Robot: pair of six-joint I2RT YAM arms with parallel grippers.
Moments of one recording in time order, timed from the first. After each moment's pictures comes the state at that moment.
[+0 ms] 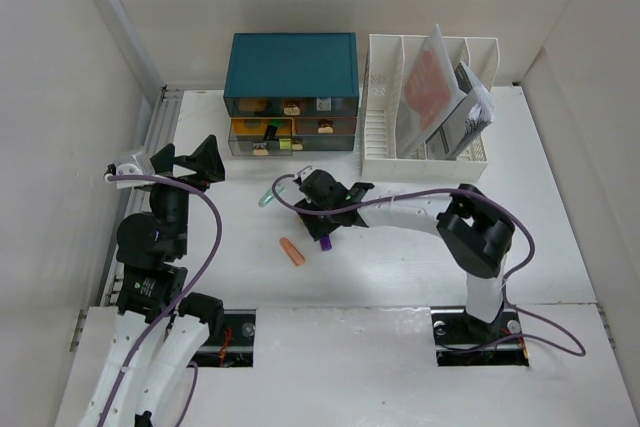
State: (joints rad) left arm -0.29 0.44 0.73 0.02 -0.30 -0.31; right arm 0.96 1.89 1.28 -0.37 0.11 0.29
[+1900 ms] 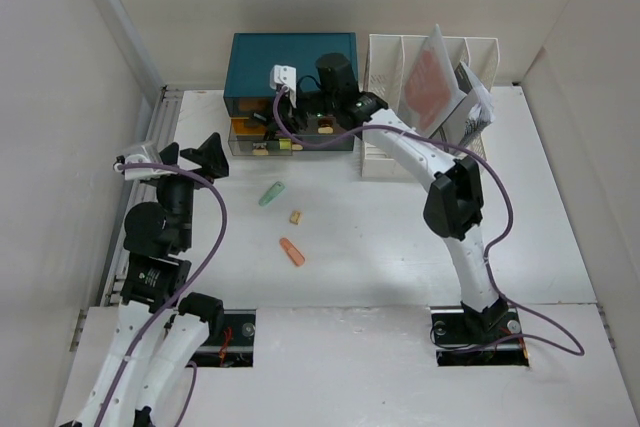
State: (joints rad) left arm -0.29 0.49 0.73 0.02 -0.31 -0.30; right arm 0.67 2.23 2.16 -0.26 -0.81 -0.48
